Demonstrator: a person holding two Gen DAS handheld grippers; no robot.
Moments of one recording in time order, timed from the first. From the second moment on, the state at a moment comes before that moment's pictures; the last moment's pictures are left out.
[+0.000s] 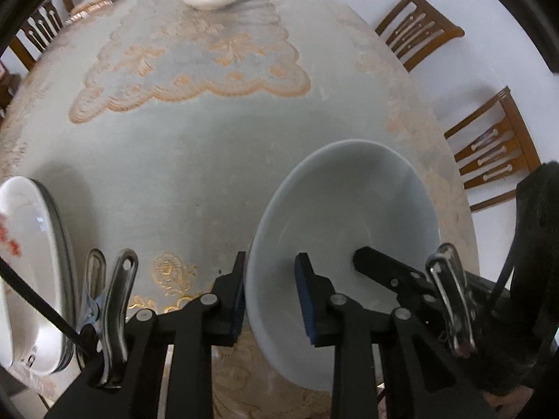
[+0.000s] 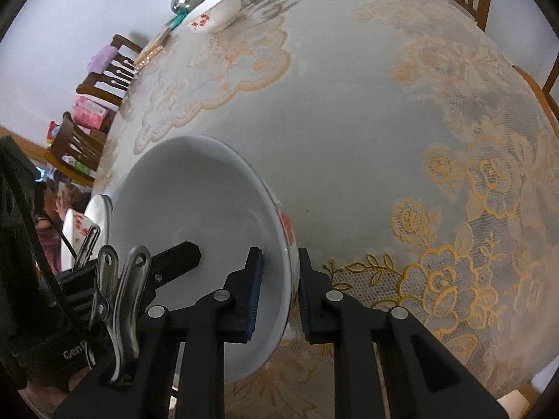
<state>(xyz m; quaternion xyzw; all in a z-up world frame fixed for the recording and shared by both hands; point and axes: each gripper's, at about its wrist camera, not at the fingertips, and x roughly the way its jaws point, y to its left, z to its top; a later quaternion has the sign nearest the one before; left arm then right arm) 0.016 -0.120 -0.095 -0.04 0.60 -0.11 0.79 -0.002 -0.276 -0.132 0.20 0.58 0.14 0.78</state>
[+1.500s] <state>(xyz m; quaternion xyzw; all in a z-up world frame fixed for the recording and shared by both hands) -0.059 0.124 0.009 -0.08 0.53 0.01 0.84 -0.020 -0.041 -0.044 0.19 0.55 0.25 0.77</state>
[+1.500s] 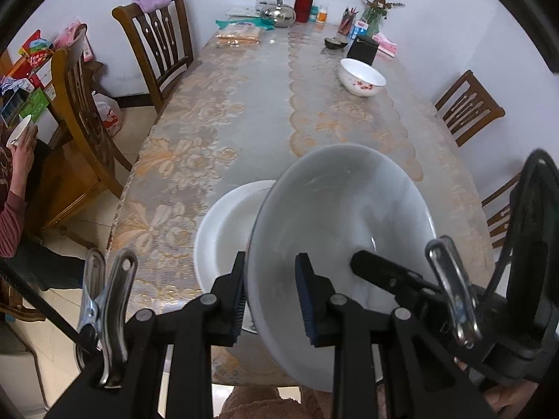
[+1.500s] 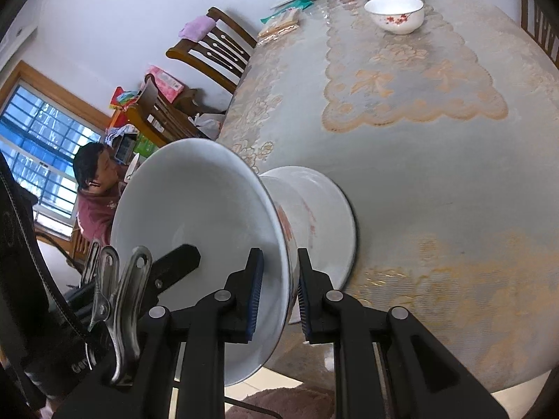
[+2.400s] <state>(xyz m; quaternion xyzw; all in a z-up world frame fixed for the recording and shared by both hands) -0.044 0.154 -0.040 -0.12 0.53 -0.03 0.84 -0.023 -0.008 -0.061 0.12 0.52 0.18 0.82</state>
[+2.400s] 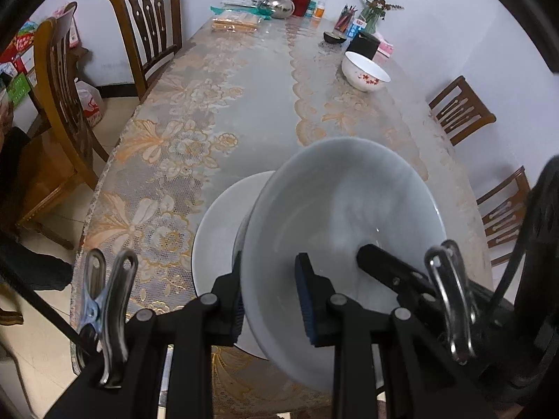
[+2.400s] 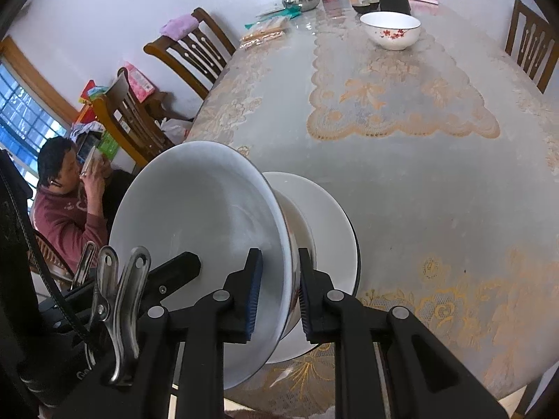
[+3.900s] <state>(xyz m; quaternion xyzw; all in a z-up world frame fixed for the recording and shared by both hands) -0.032 0.144 -0.043 -0.07 0.53 -0.01 0.84 -0.014 0.011 -0.047 -0.03 0.52 0.14 0.84</state>
